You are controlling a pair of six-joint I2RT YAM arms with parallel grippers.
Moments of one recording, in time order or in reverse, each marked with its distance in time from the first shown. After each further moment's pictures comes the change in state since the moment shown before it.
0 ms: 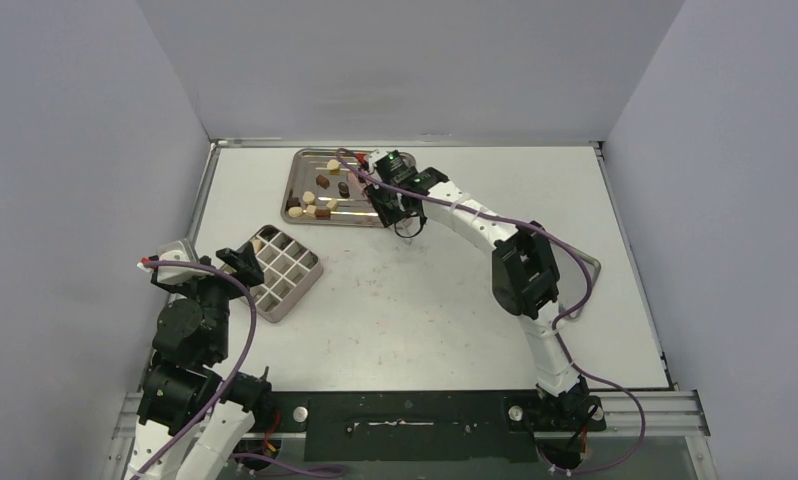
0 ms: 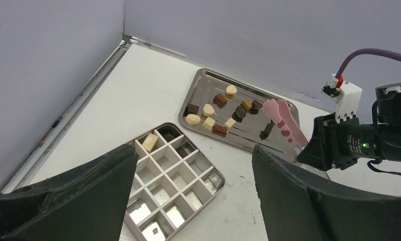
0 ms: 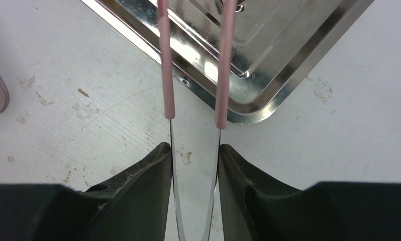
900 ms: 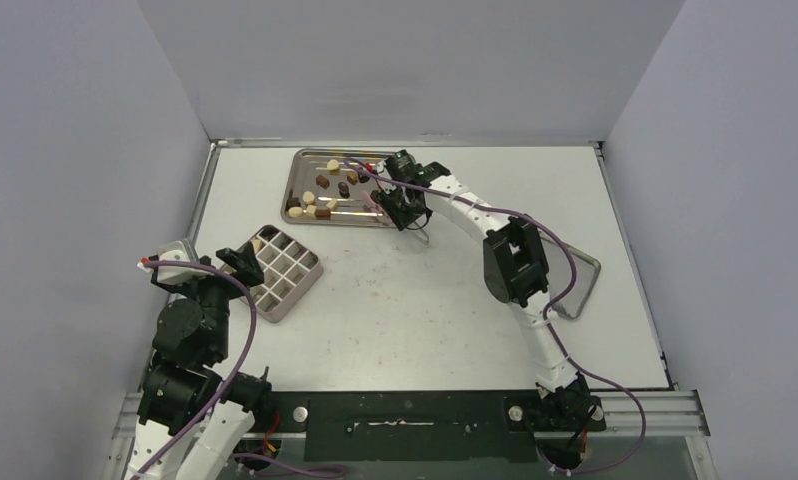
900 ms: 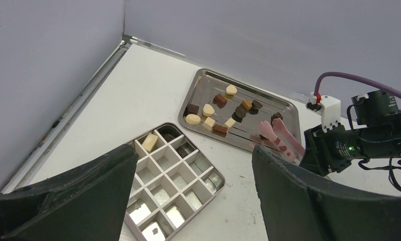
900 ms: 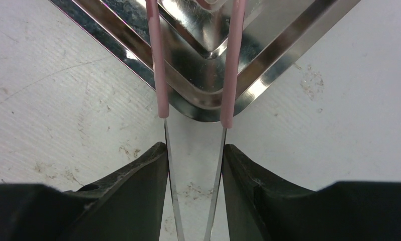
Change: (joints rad) left arm 0.000 0.000 0.000 0.000 0.000 0.000; right arm -0.074 0.137 0.128 -0.154 -0.028 -0.152
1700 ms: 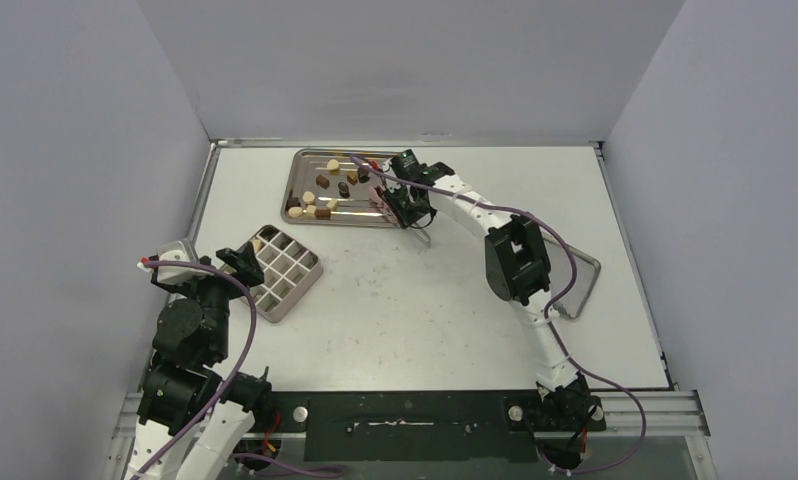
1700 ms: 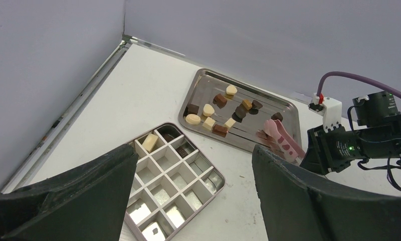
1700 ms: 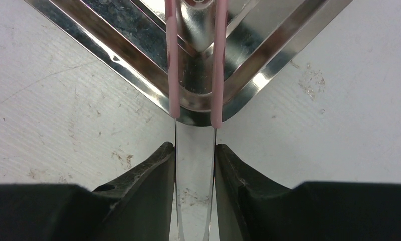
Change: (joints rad) left arm 0.000 0.000 0.000 0.000 0.000 0.000; right arm -0.019 0.022 -0.007 0.024 -0.034 0.019
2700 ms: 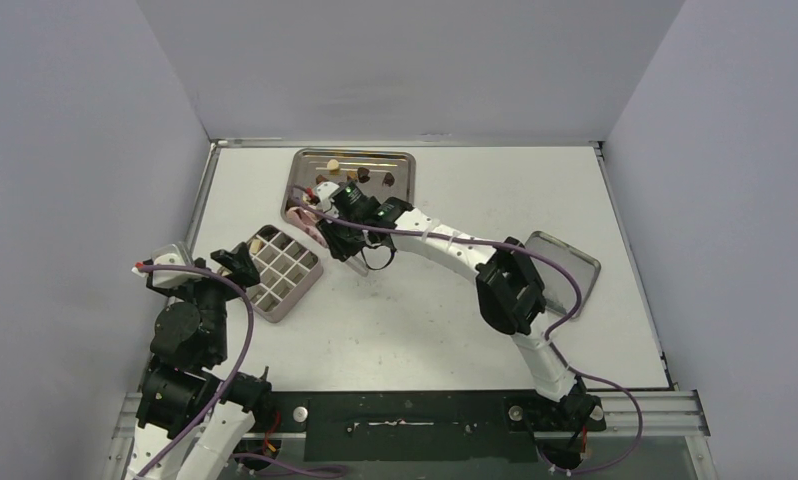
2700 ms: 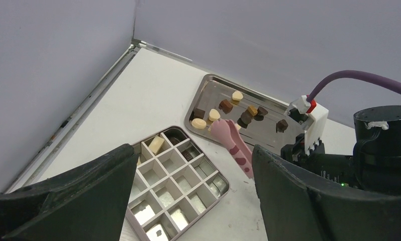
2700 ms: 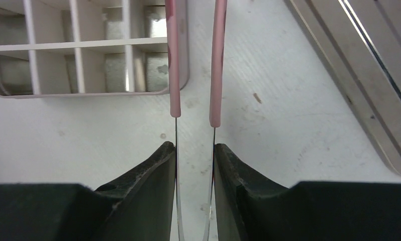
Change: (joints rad) left arm 0.001 -0.017 0.000 -0.002 -0.035 0.000; right arm 0.290 -0.173 -0.156 0.213 -0.092 0.170
